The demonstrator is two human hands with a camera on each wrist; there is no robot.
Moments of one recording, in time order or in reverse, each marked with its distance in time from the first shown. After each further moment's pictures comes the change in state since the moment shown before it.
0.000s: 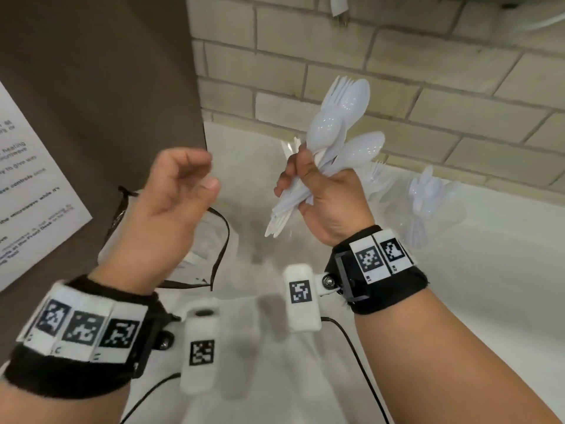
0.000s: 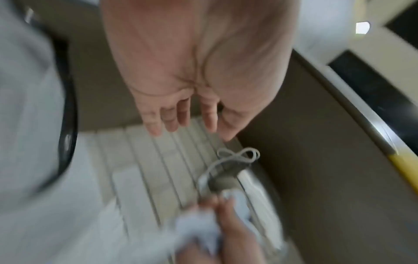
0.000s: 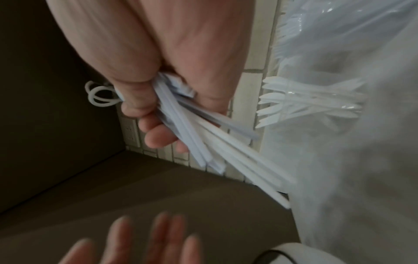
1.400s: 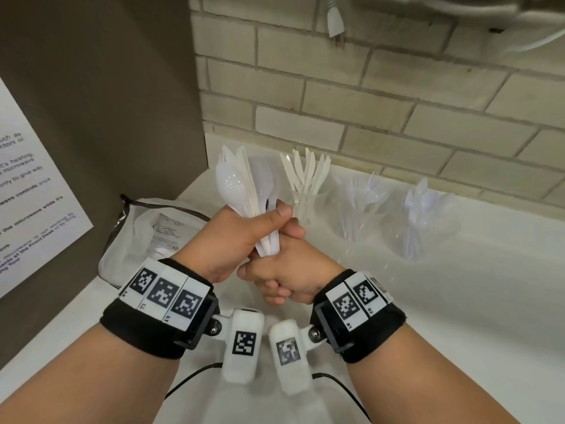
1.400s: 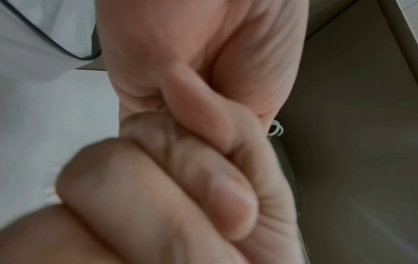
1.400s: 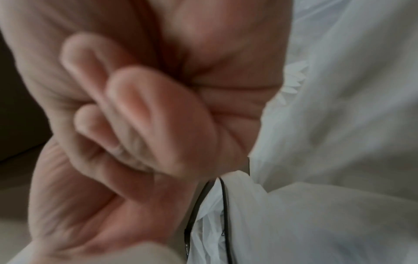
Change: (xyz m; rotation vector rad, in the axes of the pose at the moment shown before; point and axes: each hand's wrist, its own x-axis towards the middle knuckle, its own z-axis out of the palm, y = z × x) left_hand 0.010 -0.003 0.062 -0.358 -0.320 -0.370; right_hand -0.041 0.026 0.008 -0.544 -0.382 0.620
